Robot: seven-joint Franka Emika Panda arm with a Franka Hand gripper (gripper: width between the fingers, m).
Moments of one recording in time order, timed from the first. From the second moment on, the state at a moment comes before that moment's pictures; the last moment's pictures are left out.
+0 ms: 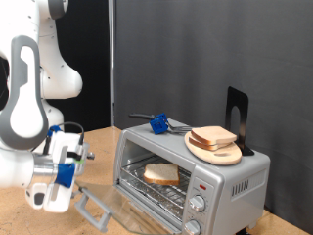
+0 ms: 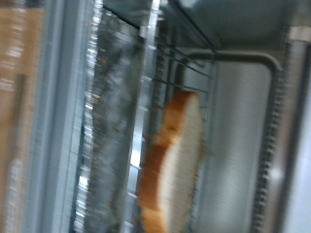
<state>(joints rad) -0.52 0.25 -0.02 -2.37 0.98 1.62 -0.47</state>
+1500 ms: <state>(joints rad) -0.51 -0.09 0.06 -2.47 1.08 1.55 -0.24</state>
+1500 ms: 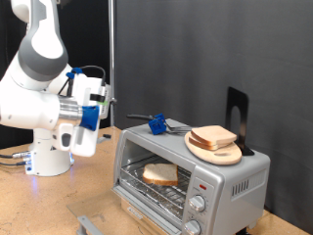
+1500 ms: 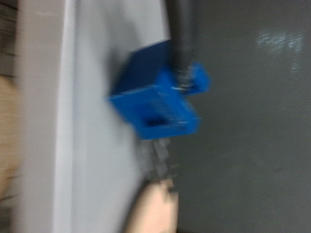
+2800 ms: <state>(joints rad) -0.55 0.22 0.03 -2.44 0.91 2.04 -0.37</state>
